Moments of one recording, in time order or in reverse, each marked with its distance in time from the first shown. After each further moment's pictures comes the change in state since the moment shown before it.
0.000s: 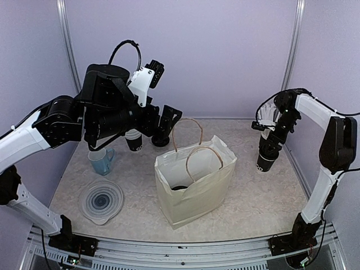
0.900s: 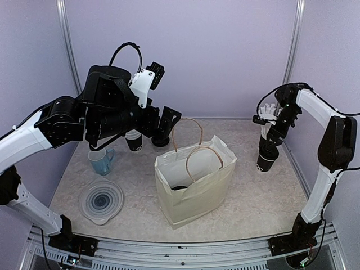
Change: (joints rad) left arm 0.019 0.000 -0.014 -0.001 0.019 -0.002; right arm -0.005 0.032 0.110 -0.040 0.024 0.021
